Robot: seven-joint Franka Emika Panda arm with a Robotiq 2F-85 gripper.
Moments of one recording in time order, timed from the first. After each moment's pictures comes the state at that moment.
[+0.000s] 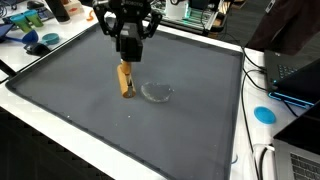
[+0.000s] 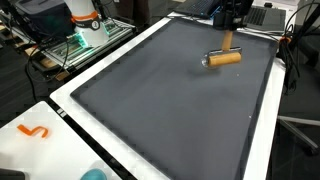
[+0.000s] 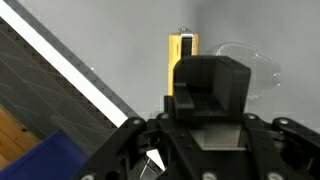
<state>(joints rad) 0.14 0.37 0.10 -1.71 -0.32 2.22 -0.38</state>
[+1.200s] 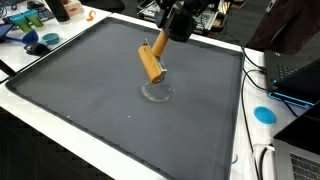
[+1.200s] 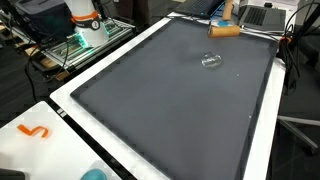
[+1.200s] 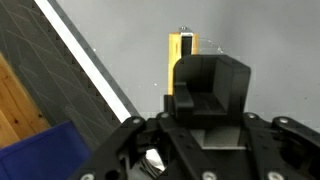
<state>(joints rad) 0.31 0.30 0.16 -1.67 -0.52 1.99 -0.21</state>
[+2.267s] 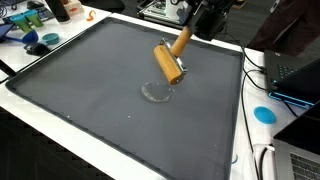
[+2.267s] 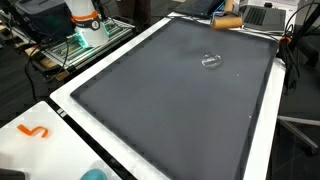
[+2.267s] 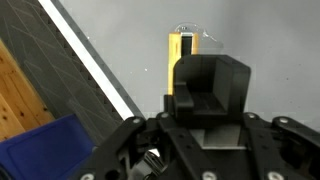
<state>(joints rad) 0.37 0.31 0.18 -1.64 -0.54 1.95 -0.12</state>
